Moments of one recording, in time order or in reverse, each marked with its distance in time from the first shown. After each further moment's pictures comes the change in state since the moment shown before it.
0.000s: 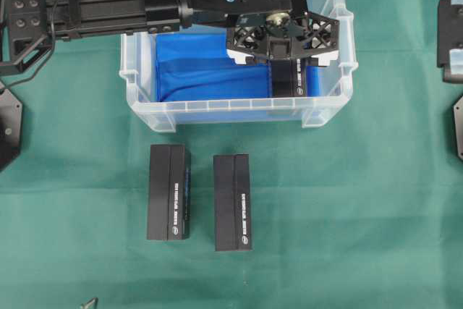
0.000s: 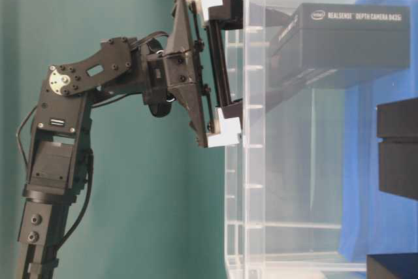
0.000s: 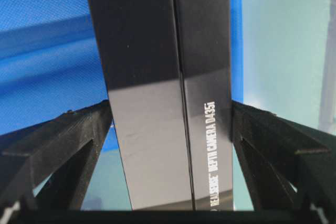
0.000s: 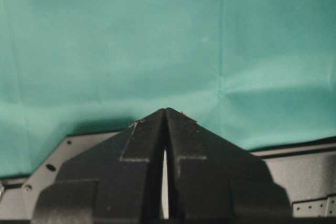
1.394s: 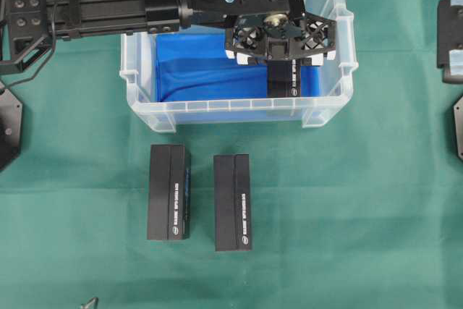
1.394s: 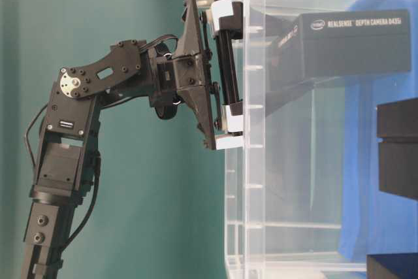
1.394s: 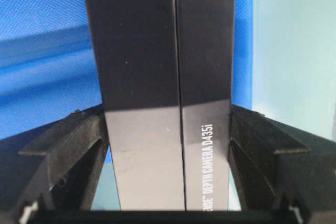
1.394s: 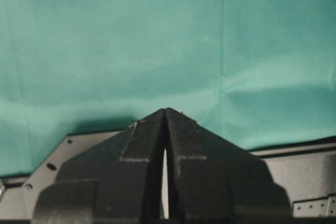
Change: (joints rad) left arm 0.000 -0.002 0.021 -0.005 -0.021 -0.005; right arm 0.002 -0.002 0.003 0.002 0.000 0.000
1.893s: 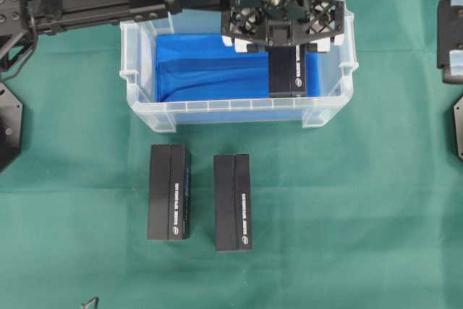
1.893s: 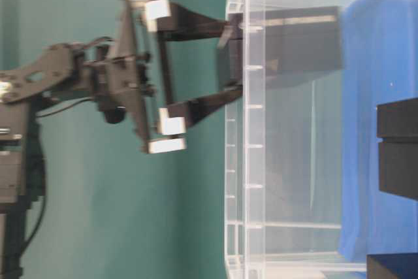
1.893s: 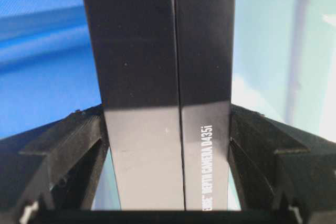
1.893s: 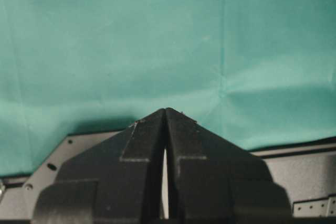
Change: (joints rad) left arm -0.005 -0.046 -0.152 0.000 0.184 -0.012; right arm 0.000 0.000 0.000 0.002 -0.002 0.000
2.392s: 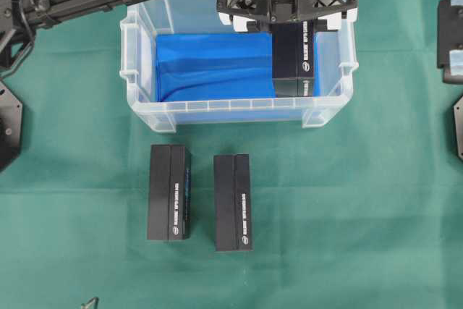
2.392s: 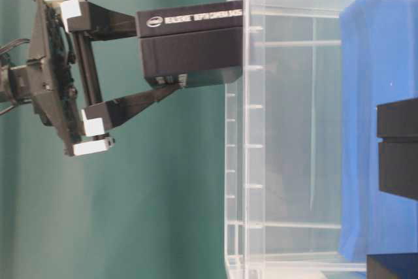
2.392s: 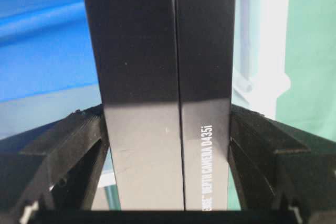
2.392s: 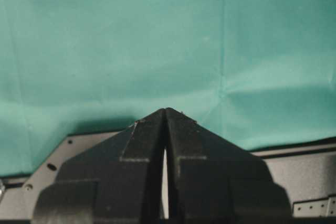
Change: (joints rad) left arm -0.003 0.018 -0.252 0.000 0.202 0.017; right arm 0.000 0.000 0.000 0.000 0.000 0.000
